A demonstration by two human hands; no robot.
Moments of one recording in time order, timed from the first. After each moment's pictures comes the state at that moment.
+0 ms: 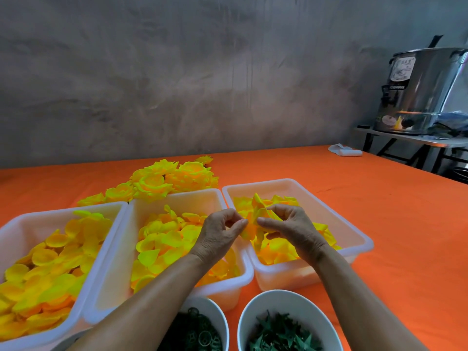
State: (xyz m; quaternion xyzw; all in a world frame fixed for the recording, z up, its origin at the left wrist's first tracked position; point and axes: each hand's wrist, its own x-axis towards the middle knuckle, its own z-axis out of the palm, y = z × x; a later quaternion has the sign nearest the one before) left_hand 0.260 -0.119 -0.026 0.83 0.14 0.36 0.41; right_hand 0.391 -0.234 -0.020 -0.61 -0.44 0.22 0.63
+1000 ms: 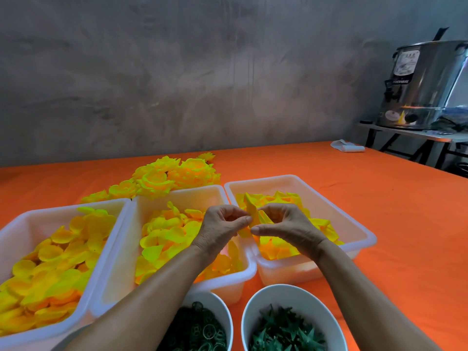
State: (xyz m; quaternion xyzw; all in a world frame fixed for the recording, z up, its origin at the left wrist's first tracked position) left_hand 0.257 -0.120 -0.021 0.75 0.16 0.33 0.55; right_hand 0.382 -0.236 -0.013 -0.62 -0.52 0.22 0.55
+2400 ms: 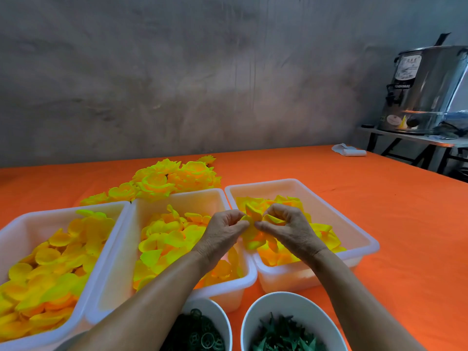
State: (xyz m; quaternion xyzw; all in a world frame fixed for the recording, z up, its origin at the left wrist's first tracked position) left_hand 0.260 -0.122 -0.022 0.75 0.15 0.29 0.57; right_hand 0.378 -0.233 -0.015 -0.66 -0.50 0.09 0.55
